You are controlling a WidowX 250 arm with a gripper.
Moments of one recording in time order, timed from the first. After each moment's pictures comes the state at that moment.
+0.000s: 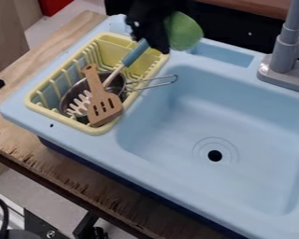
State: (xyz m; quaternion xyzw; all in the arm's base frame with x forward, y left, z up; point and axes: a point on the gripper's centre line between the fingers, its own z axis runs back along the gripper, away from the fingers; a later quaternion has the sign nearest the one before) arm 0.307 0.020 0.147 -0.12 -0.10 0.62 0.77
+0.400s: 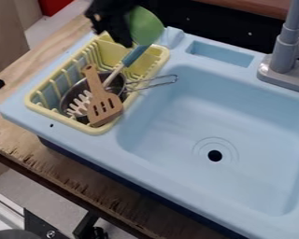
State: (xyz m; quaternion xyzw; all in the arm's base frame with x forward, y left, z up) arm 0.296 0.069 0.150 -0.12 -0.09 0.63 0.76
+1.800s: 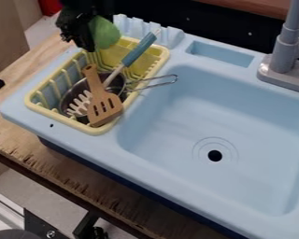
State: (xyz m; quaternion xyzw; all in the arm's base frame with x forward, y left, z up) arm 0.310 0.128 0.114 -0.04 -0.13 0.69 0.71
